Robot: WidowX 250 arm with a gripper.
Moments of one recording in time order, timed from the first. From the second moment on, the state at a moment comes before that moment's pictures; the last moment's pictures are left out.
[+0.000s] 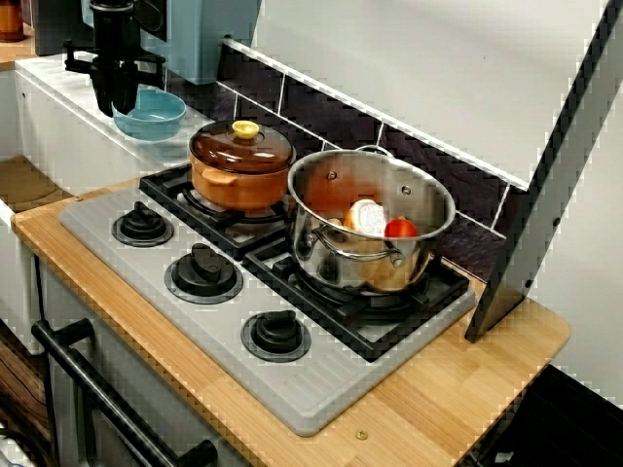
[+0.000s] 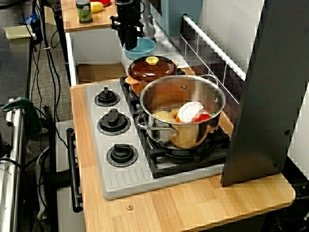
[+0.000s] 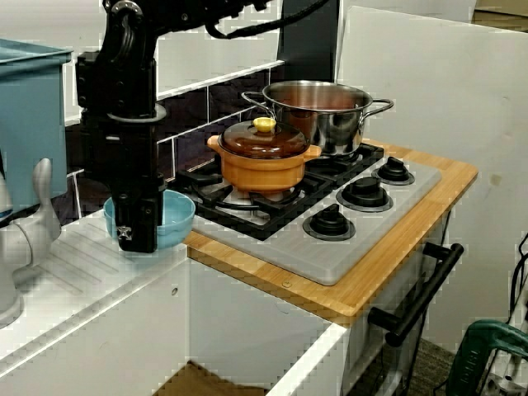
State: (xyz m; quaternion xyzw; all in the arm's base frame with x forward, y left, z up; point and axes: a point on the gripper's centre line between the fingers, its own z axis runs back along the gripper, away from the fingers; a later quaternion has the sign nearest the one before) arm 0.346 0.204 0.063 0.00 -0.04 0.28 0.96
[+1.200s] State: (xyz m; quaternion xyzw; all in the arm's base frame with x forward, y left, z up) arm 0.347 0.204 0.061 0.00 -0.04 0.28 0.96
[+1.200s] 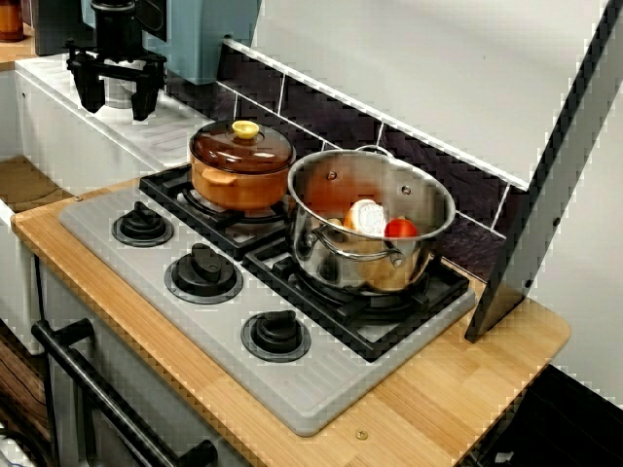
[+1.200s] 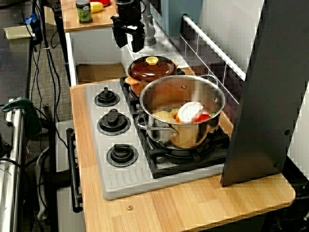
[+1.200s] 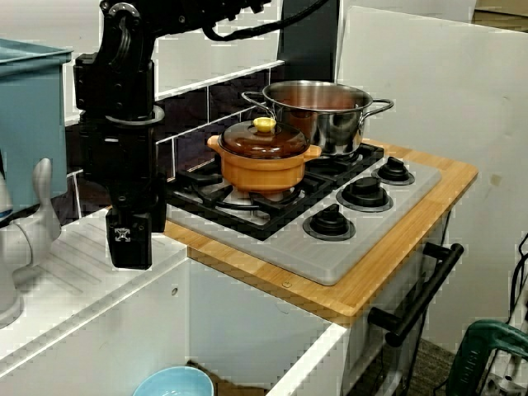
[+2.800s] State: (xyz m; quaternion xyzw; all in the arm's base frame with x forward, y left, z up) arm 0.307 0.121 0.147 -0.10 -0.04 0.20 0.97
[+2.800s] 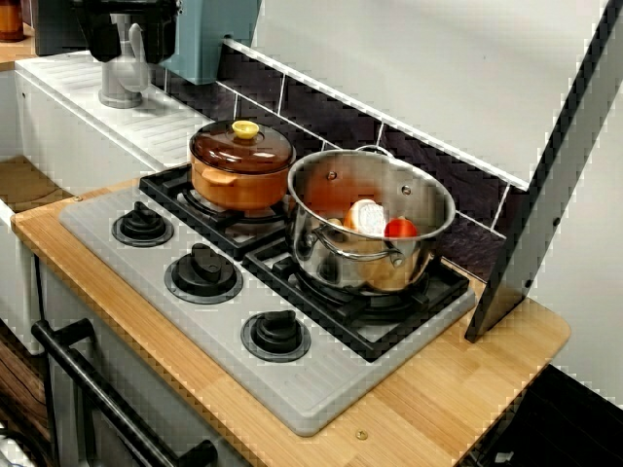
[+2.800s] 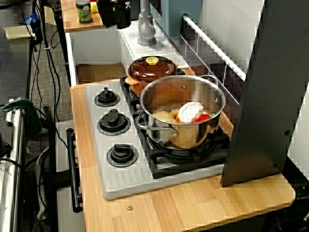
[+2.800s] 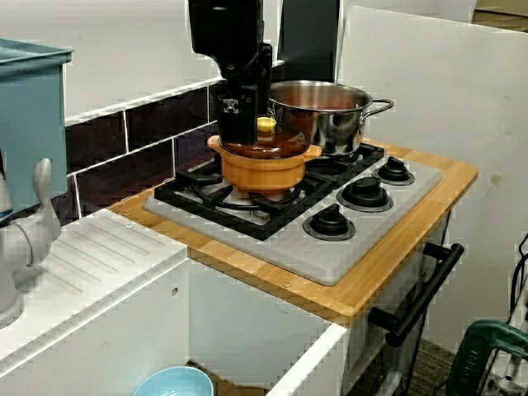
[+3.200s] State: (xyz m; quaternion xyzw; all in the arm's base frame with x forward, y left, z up) arm 0.298 0.099 0.153 -0.08 -0.05 0.18 0.98
